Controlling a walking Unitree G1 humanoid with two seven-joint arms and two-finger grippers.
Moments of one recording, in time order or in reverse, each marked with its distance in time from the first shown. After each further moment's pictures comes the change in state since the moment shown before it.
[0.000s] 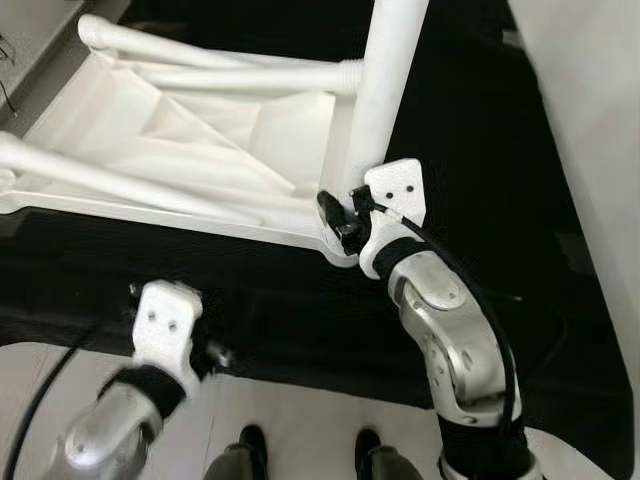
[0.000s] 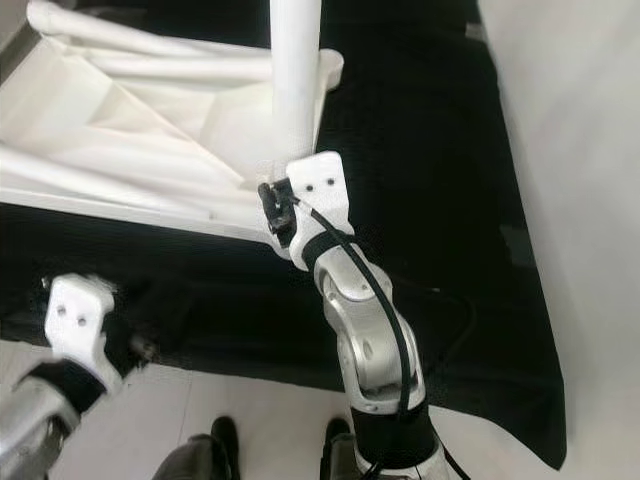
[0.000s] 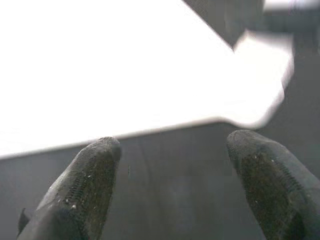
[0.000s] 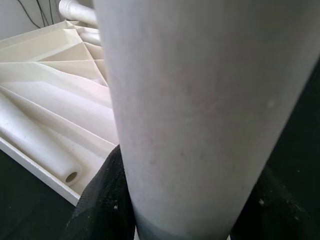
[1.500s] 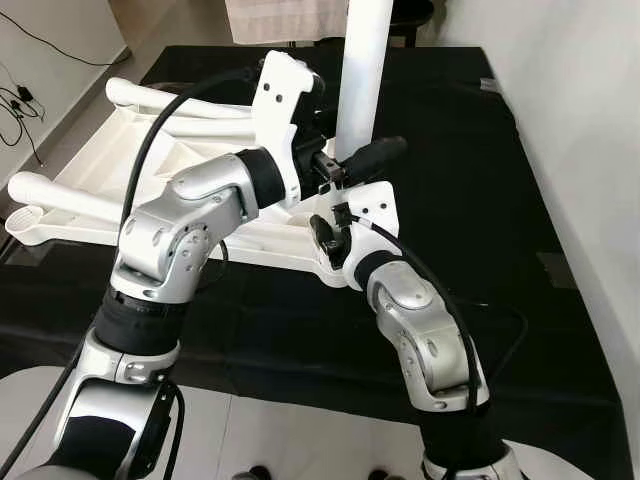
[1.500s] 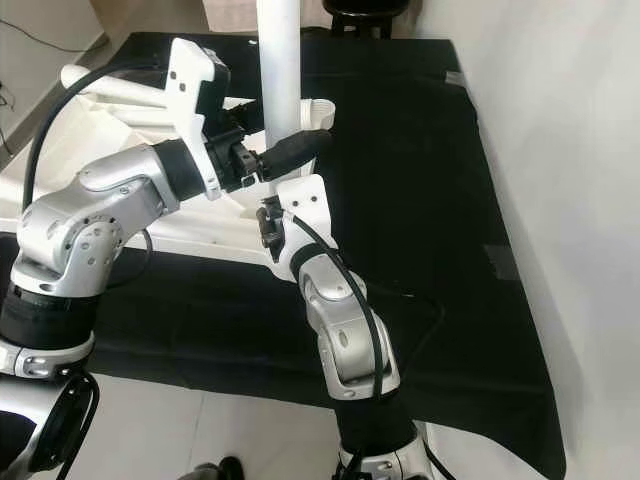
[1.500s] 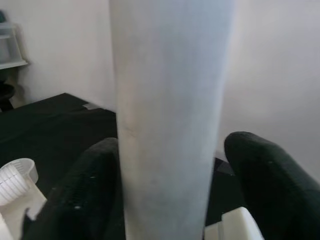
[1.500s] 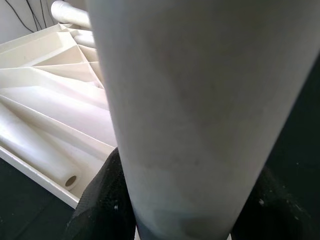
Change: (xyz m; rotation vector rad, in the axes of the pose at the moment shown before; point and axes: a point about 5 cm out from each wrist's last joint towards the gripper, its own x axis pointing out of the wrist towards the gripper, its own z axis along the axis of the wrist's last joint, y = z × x) left arm 0.147 -0.029 0.097 -0.053 -0.189 -0.631; right arm 0.018 0.017 -0.020 0.051 0.064 0.020
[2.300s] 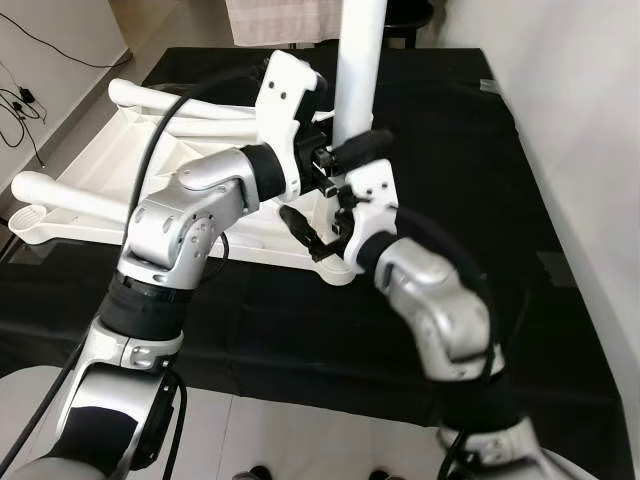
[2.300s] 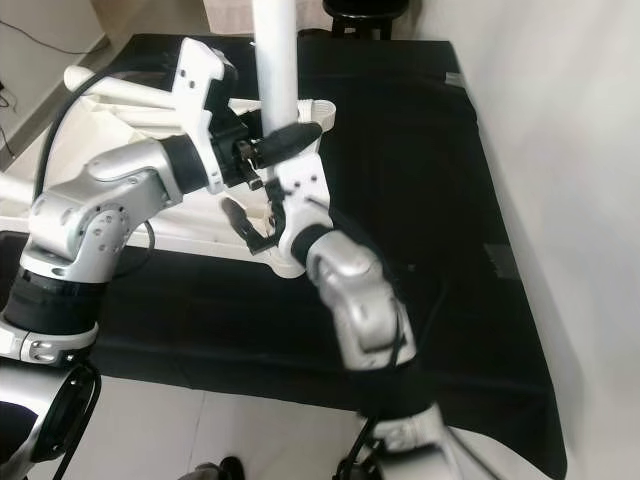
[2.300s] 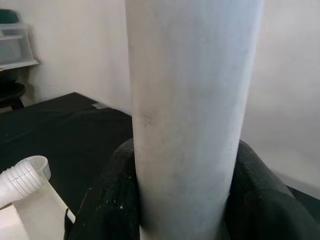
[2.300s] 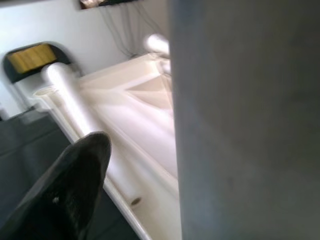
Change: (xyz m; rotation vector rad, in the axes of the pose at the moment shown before) left arm -0.001 0.010 -0.002 -0.007 -0.001 0.016; right arm 0.011 -0.011 0.026 0.006 -0.130 0.400
